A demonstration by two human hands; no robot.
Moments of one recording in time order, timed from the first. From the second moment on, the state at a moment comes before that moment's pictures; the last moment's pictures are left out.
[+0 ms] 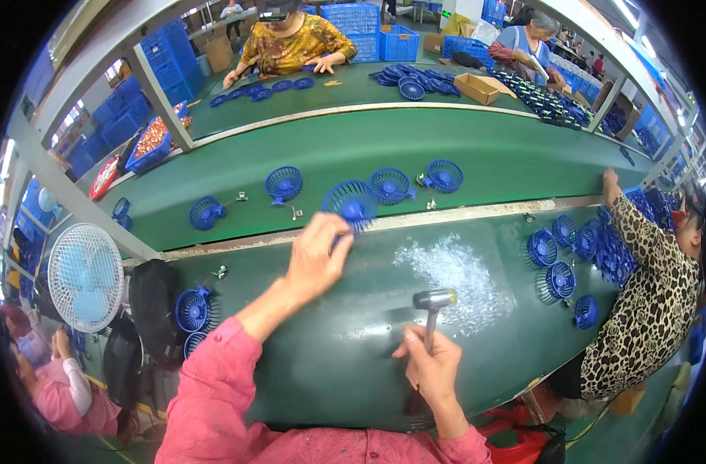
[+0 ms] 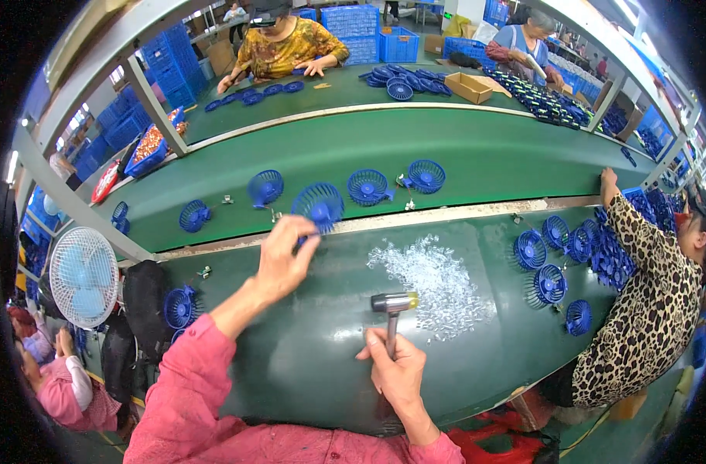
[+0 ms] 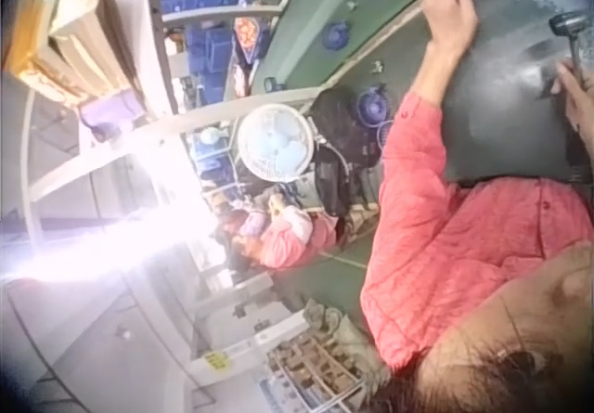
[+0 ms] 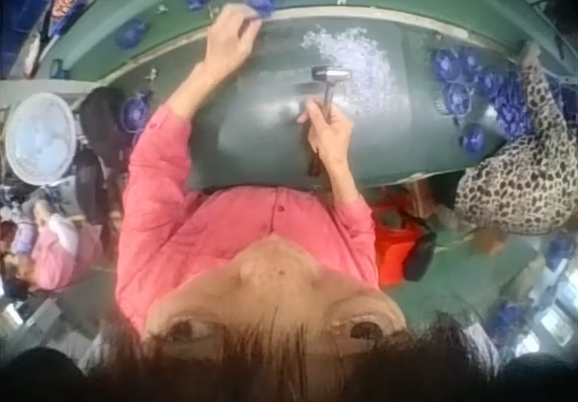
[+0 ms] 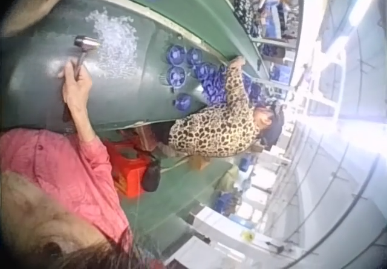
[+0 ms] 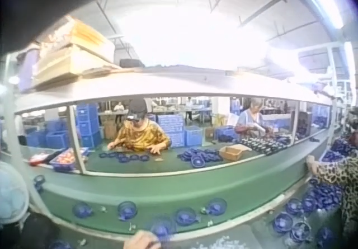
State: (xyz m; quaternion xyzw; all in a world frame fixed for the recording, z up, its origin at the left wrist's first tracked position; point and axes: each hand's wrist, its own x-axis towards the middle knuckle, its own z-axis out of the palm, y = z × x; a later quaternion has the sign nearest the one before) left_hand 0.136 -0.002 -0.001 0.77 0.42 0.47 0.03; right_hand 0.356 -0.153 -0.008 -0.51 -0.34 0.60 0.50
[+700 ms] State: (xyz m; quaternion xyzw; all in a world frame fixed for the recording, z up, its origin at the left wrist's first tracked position) left_hand 0.063 -0.169 0.031 0.85 0.40 0.36 0.01; right_hand 0.293 -0.164 -0.012 -0.42 -0.31 0.71 0.47
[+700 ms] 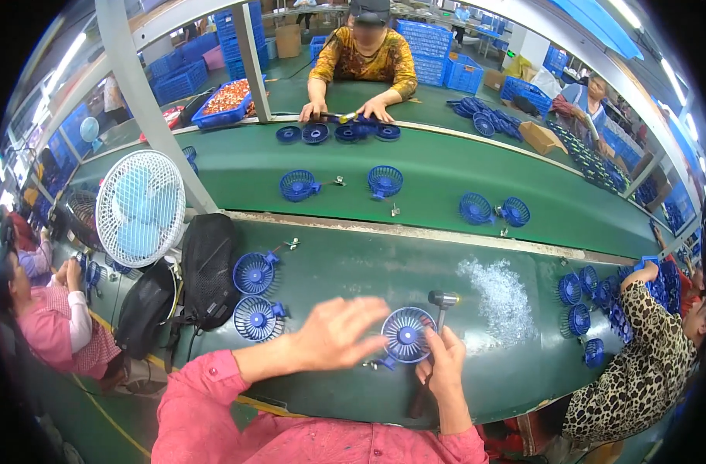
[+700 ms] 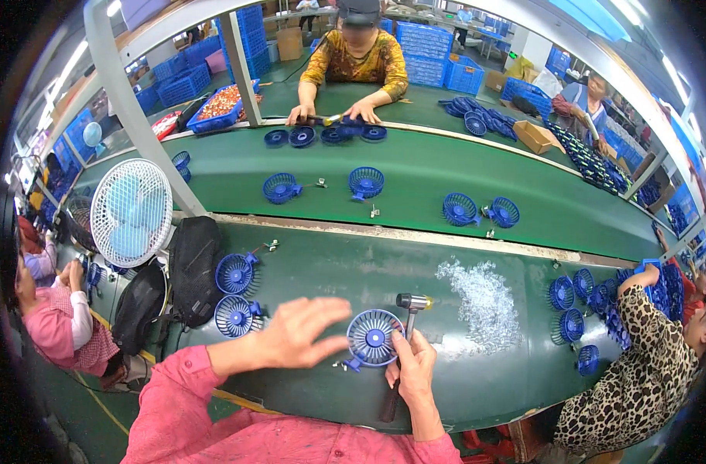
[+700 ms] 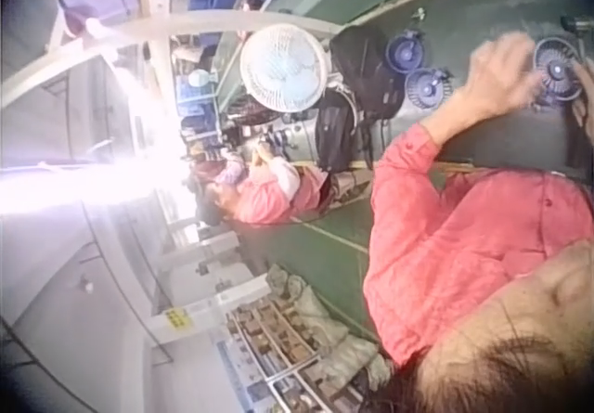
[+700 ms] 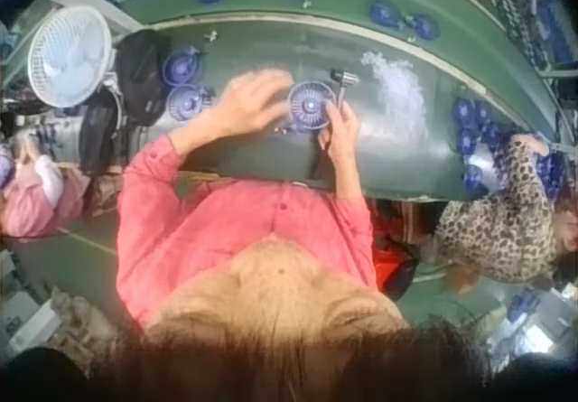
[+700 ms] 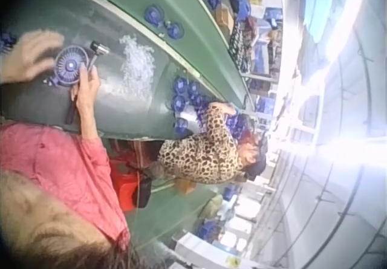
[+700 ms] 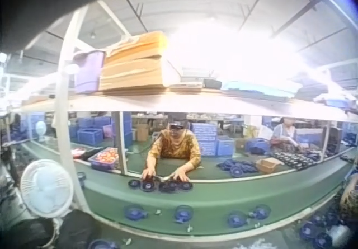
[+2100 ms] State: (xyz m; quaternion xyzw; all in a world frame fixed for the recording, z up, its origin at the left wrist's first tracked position) left_hand 0.049 -0.228 0.013 0.45 0.53 0.42 0.58; right_hand 0.282 -0.160 0.018 -0.45 -0.46 0.64 0.42
